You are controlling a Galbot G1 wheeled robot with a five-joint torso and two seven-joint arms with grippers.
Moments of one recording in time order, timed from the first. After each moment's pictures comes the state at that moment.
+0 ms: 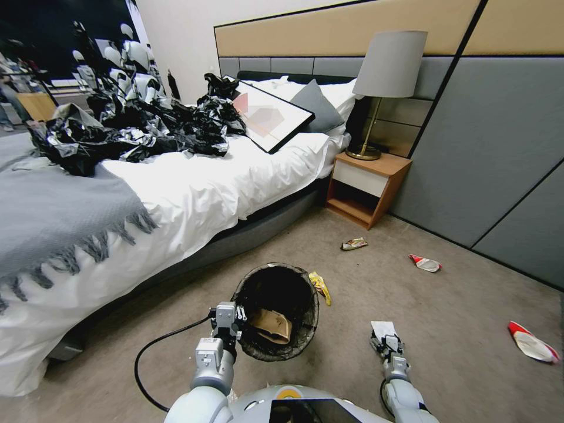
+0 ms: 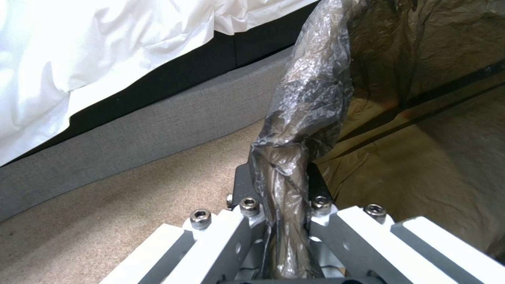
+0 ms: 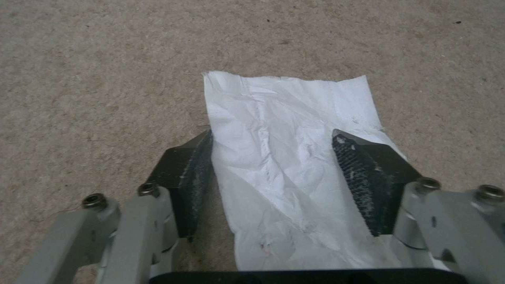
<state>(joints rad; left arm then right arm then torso) 1.83 -1.41 -0.23 -2.44 0.01 0.41 -0.29 -1.33 1.36 0.69 1.03 0.11 0.19 0.08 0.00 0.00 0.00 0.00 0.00</state>
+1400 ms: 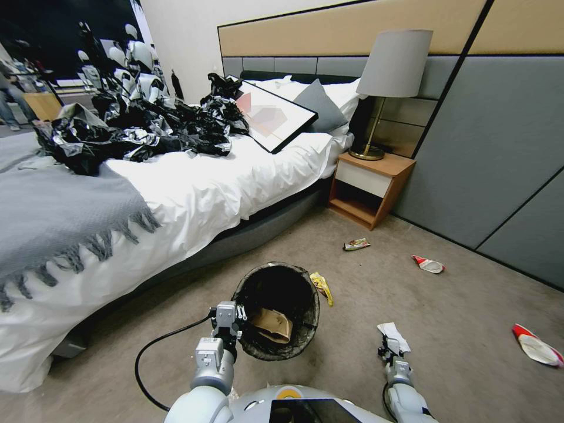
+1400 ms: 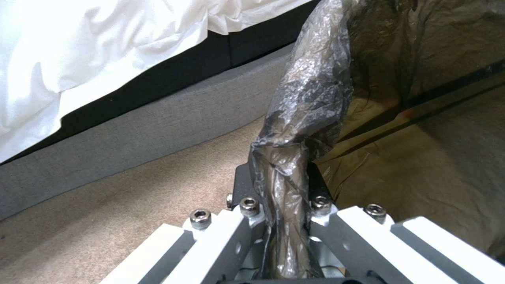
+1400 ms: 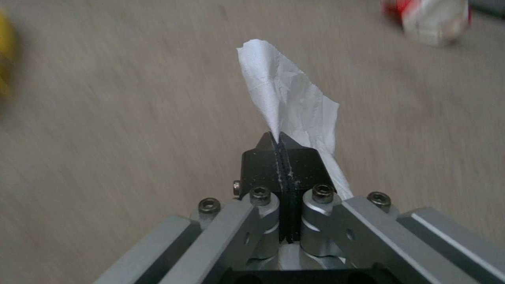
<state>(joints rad) 1.83 -1.41 -0.23 -2.44 0.01 0.41 -0.29 -1.42 1.37 0.69 1.28 0.12 0.29 0.04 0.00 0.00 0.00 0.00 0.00</state>
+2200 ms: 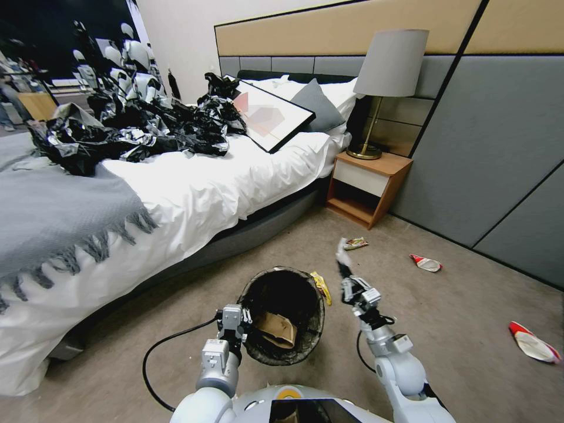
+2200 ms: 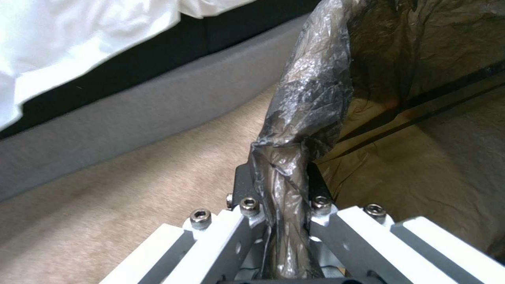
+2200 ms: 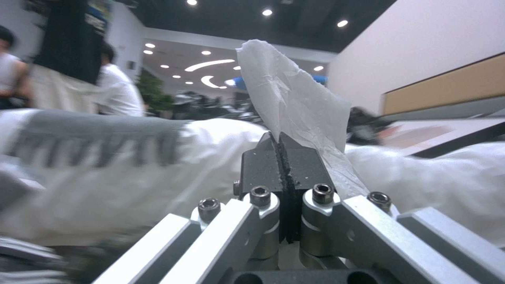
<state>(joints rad) 1.83 -1.40 -0.18 -2.40 0.02 0.40 -0.28 -1.62 1.27 0.31 2.14 0.27 0.43 -0.53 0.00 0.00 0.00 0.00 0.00</state>
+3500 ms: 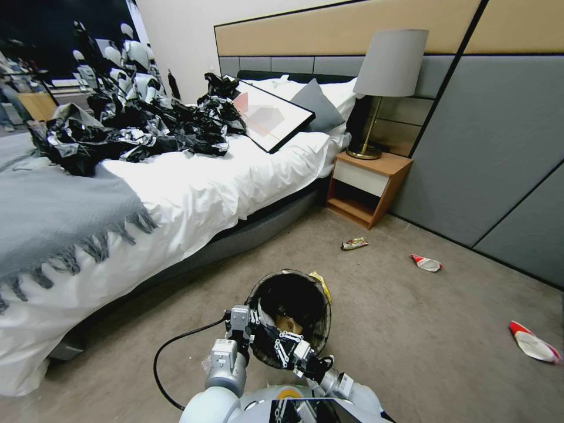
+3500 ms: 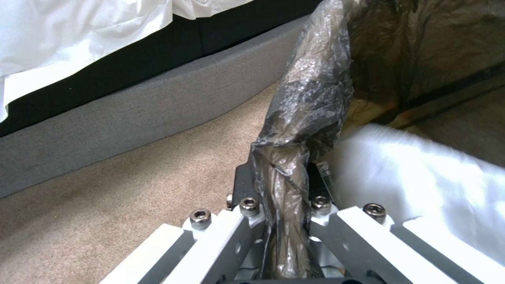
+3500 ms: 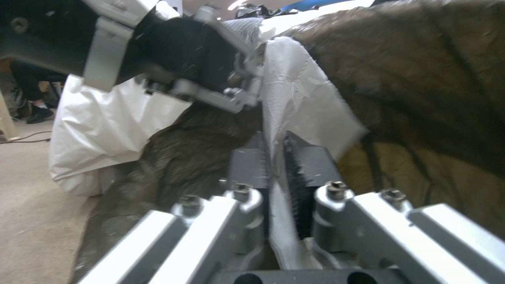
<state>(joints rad) 1.81 -1.42 -0.17 -2.40 0.02 0.40 -0.28 -1.64 1.28 0.19 1.92 0.12 0.49 -0.51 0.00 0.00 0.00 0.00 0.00</state>
